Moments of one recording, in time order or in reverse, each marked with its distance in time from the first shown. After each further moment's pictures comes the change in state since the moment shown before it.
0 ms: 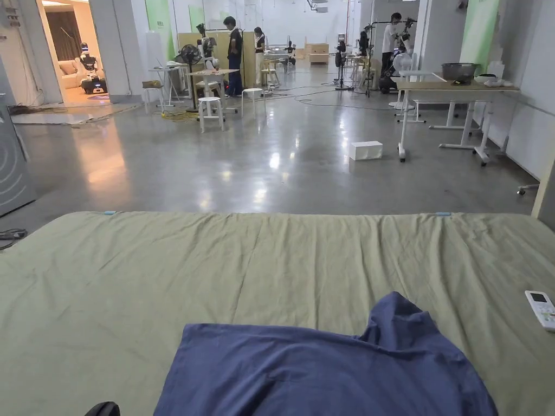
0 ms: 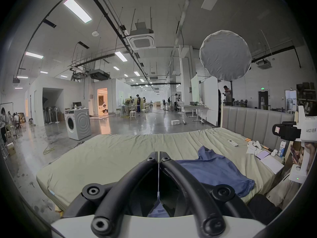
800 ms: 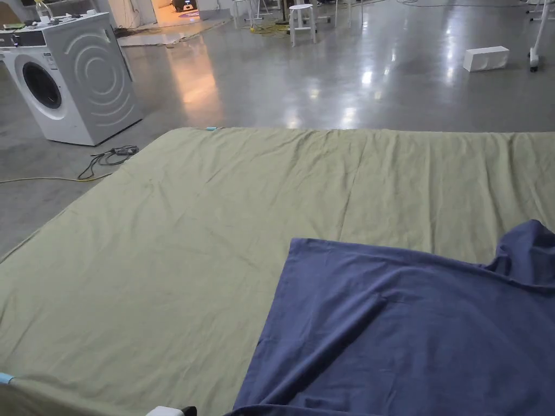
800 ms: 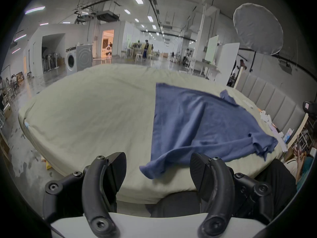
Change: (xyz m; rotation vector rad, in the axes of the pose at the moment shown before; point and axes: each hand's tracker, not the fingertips) left arm -0.113 -0.229 -0.086 -0.528 -0.029 0.222; right arm -0.001 -0.043 -0.012 -0.257 0.062 -0.112
